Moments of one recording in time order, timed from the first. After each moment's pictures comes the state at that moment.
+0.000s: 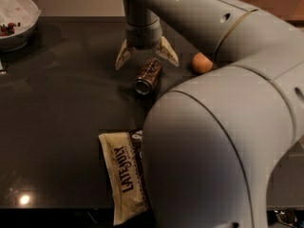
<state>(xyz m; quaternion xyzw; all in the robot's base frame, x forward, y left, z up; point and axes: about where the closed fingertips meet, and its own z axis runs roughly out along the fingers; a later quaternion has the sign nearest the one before) 0.656 0.005 0.866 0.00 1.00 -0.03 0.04</state>
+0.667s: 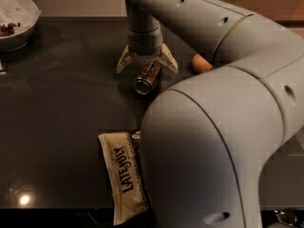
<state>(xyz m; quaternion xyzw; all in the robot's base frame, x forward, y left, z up) 0.658 0.004 0.845 0.04 1.00 -0.02 0.02</state>
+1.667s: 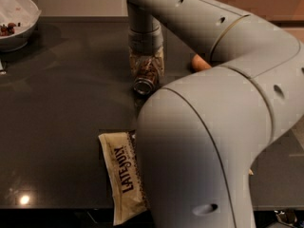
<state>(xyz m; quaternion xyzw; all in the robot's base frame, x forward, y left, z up) 0.660 0.006 0.842 0.04 1.00 -0.01 0.01</state>
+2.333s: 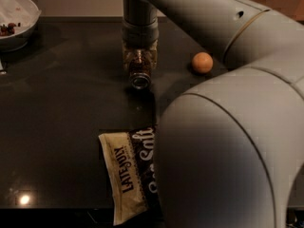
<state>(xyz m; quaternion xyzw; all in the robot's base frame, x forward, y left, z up) 0.653 0.030 0.872 -0.07 1.00 0.03 0.05</state>
